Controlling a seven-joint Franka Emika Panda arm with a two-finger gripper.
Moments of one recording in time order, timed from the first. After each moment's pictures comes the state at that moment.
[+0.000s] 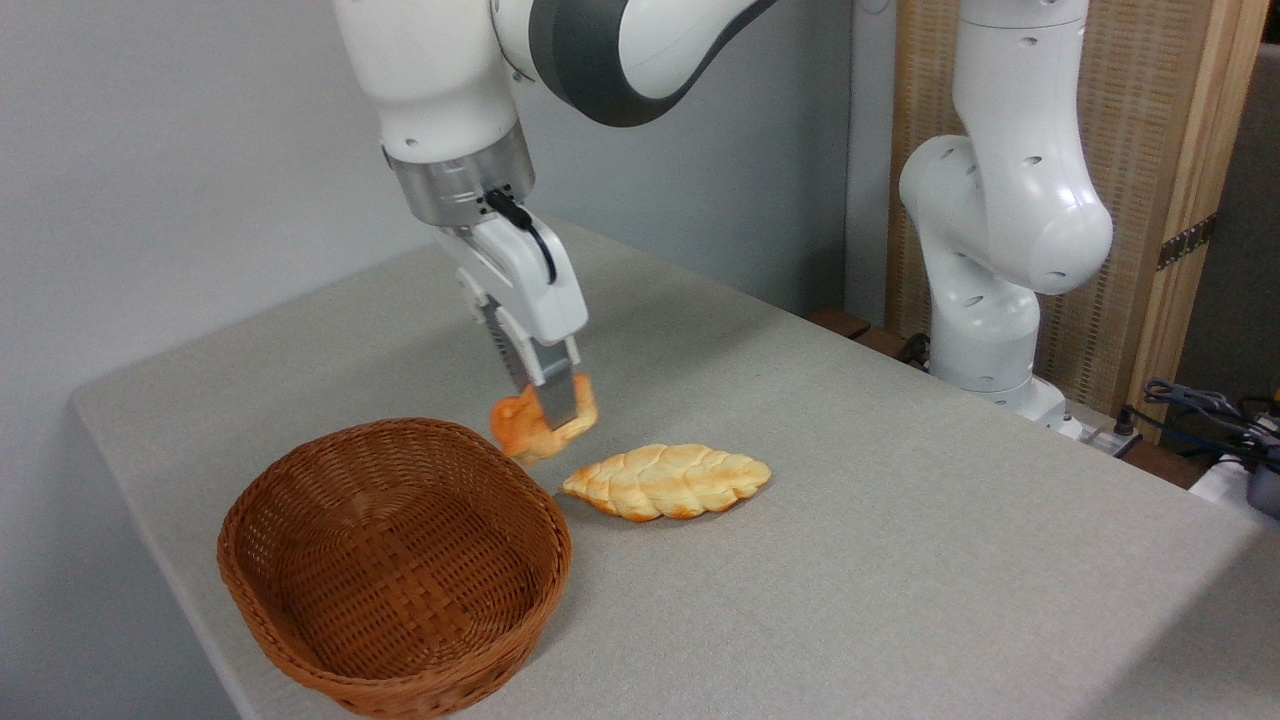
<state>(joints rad) -0.33 -0.01 0.23 -1.82 -0.09 1.66 0.82</state>
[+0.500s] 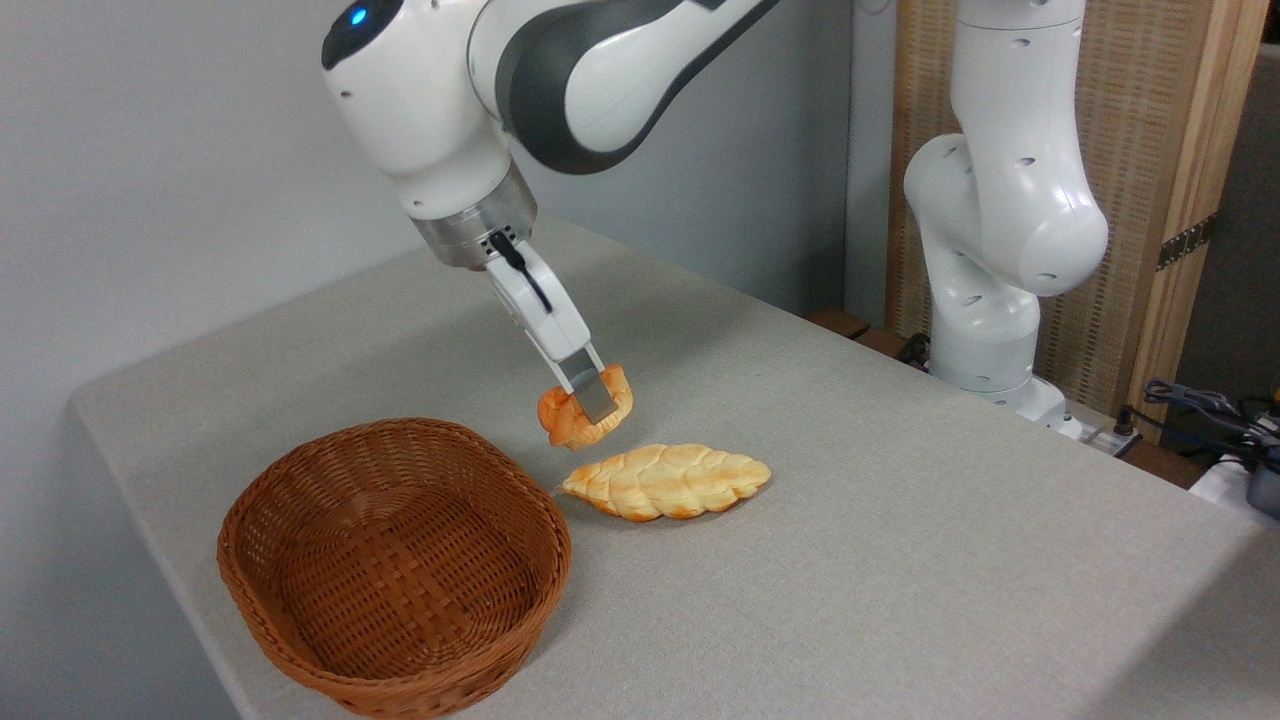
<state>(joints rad) -0.41 0.01 0.20 -1.91 -0.09 1.61 0.82</state>
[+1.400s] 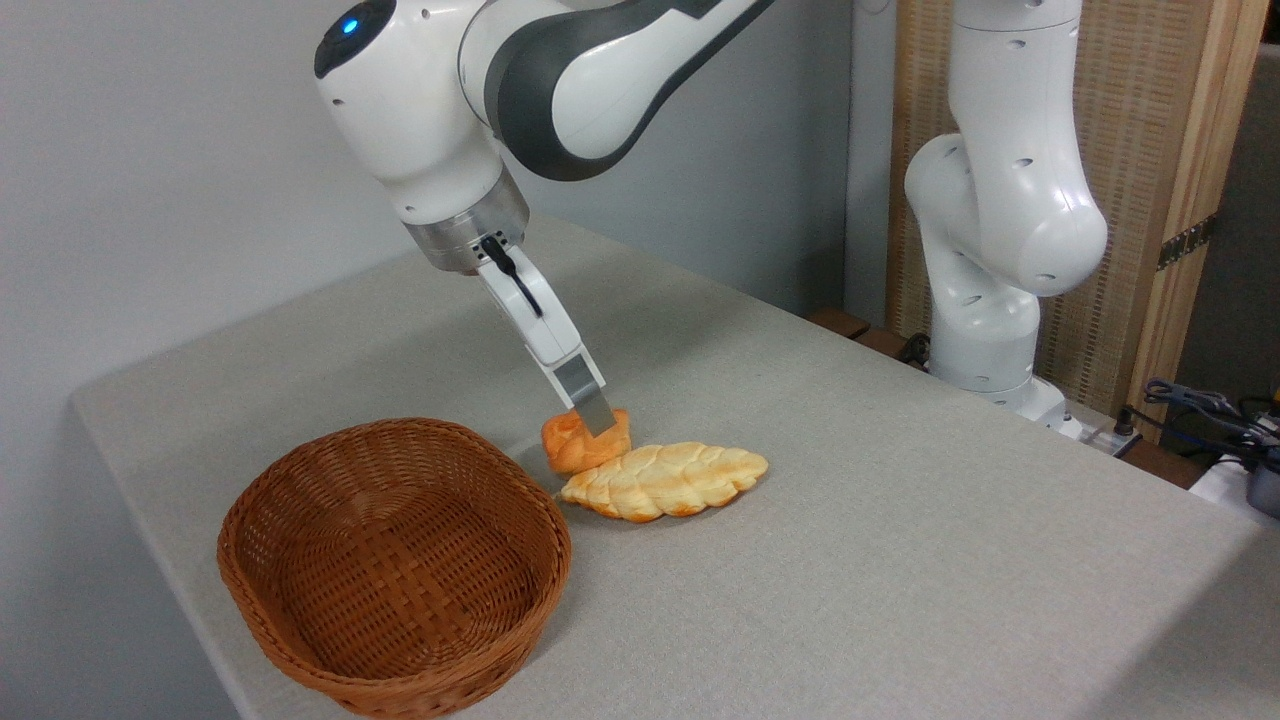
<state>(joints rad) -0.41 0.02 0.20 -1.89 -0.09 1.63 0.82</state>
